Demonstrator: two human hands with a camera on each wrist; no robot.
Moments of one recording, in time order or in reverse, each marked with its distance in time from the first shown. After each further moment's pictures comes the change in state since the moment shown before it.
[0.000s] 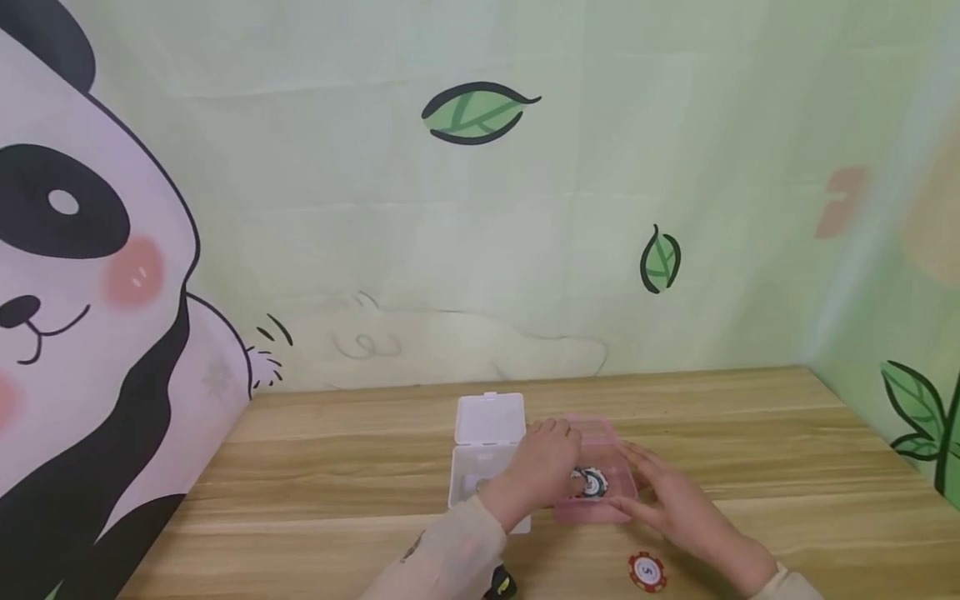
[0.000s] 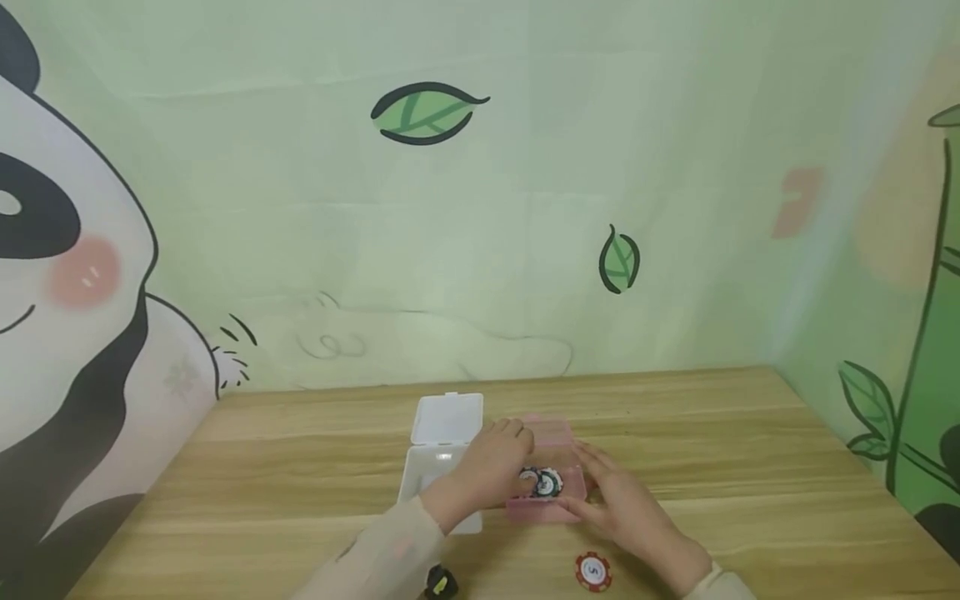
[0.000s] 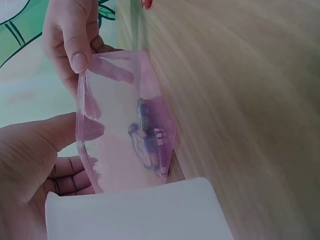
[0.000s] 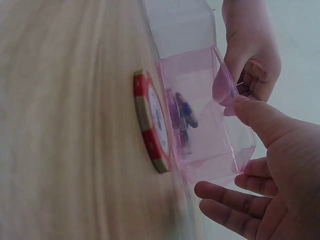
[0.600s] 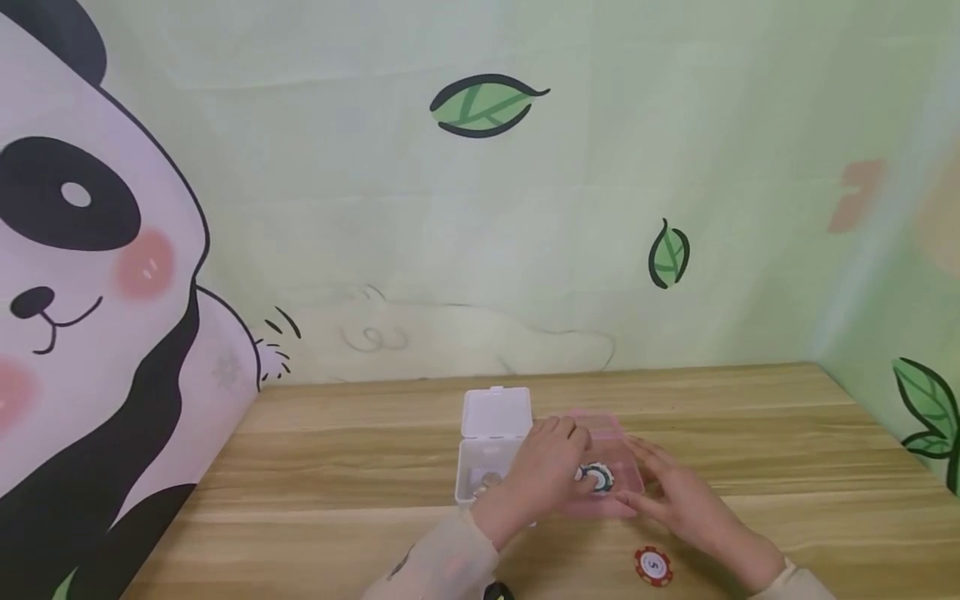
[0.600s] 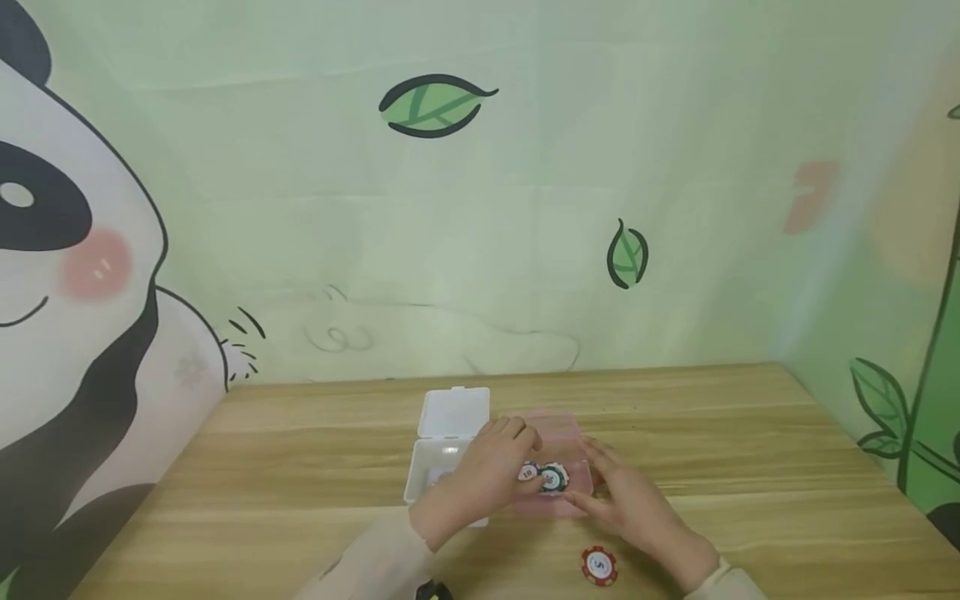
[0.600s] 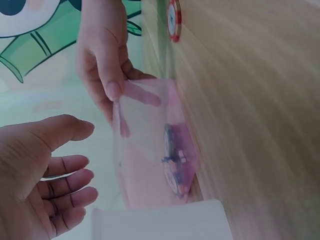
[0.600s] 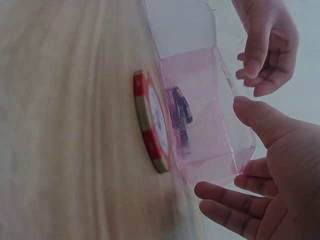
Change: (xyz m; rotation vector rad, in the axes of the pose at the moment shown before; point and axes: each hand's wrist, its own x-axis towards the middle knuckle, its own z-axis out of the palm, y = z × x) left_hand -0.024 0.004 -0.011 -0.061 0.224 0.008; right_hand -0.001 -0.001 -0.002 0.039 -0.050 0.032
